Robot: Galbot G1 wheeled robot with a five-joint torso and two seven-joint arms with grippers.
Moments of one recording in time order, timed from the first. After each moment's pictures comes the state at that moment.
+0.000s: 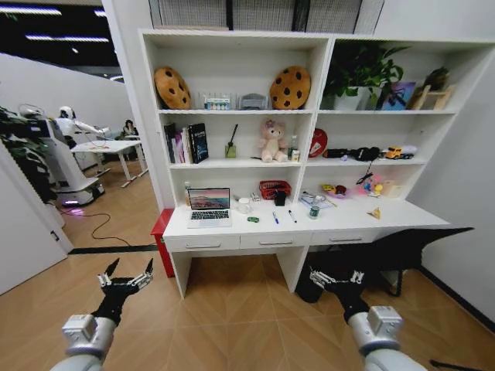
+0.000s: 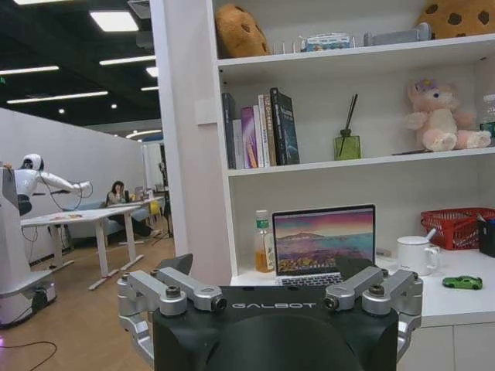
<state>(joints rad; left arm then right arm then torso) 1.74 -1.29 -0.86 -2.32 -0.33 0.16 0.00 -1.72 1.31 0.67 2.42 0.25 -0.31 0.13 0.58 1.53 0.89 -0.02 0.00</state>
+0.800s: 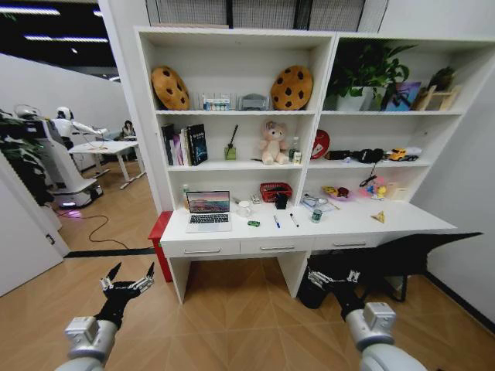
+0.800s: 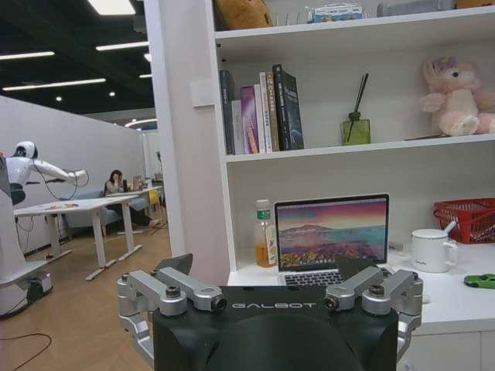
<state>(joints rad) 1.75 -1.29 -0.86 -2.29 -0.34 0.15 0.01 -1.71 1.31 0.68 2.37 0.25 -0.31 0.11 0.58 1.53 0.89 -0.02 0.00</state>
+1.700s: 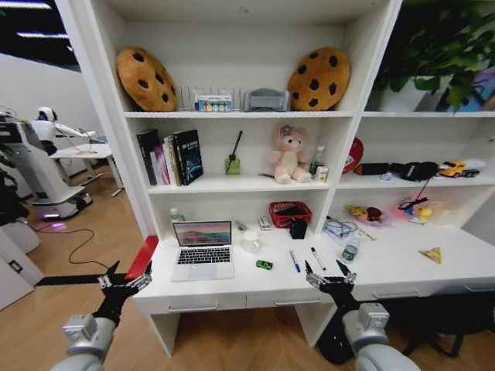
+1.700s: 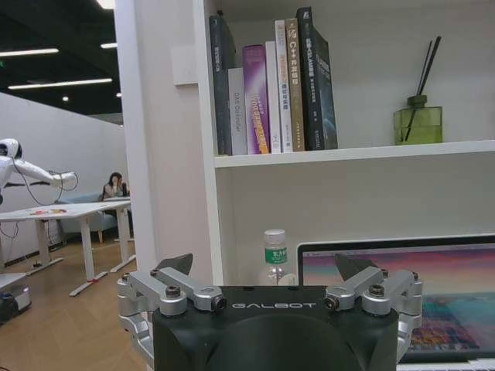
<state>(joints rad) 1.71 -1.28 -0.87 -2.24 -0.37 0.13 -0.01 -1.70 1.33 0.65 2.35 0.19 -0.29 0.08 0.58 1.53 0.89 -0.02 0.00</state>
